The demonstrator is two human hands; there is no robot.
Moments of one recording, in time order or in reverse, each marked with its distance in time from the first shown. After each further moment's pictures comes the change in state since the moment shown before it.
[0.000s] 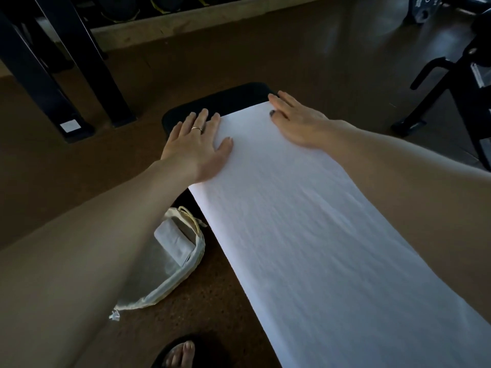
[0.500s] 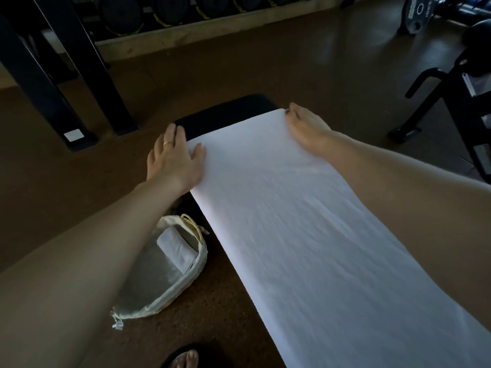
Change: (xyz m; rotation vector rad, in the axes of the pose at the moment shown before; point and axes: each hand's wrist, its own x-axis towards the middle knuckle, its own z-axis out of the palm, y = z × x) left_hand -0.011 -0.031 0.007 -0.305 0.105 -0.236; right_hand 0.000 -0.001 -0.003 0.282 0.128 0.209
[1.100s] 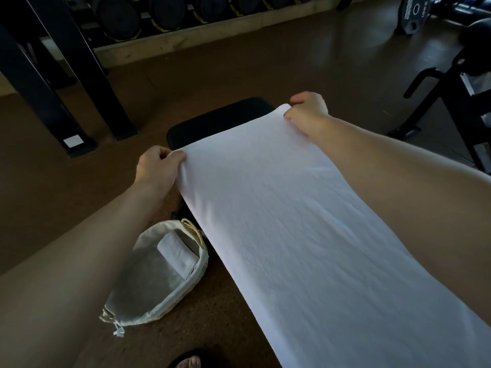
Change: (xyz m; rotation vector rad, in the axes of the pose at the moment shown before) left_hand 0.000 -0.019 -0.010 -0.608 0.114 -0.252; right_hand 0.024 -0.012 -0.010 0.382 0.257 0.173
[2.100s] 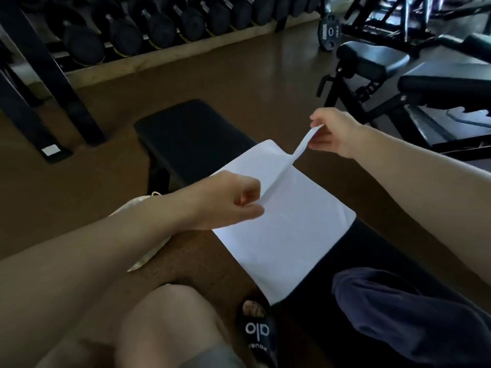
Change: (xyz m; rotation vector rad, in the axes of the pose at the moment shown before) left_hand -0.364 0.122 -0.033 0.586 -0.863 0.872; right_hand -0.280 0.077 -0.250 0.467 0.048 0.271
